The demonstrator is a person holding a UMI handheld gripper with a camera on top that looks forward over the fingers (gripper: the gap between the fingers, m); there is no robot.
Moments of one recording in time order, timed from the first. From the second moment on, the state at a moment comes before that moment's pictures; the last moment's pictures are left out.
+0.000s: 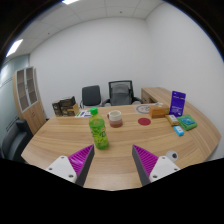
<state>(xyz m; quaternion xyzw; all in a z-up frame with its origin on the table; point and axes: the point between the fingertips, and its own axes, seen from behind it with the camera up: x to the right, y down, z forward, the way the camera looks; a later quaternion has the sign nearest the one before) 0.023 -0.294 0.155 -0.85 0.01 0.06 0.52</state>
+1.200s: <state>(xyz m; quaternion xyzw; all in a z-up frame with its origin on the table) -0.079 -0.075 0.072 -0.81 -0.02 0.07 0.58</state>
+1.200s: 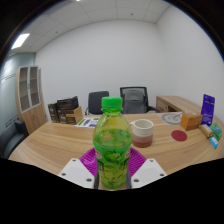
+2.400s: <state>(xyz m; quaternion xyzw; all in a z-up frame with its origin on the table) -0.111 0.083 0.149 -0.60 0.53 0.53 0.28</state>
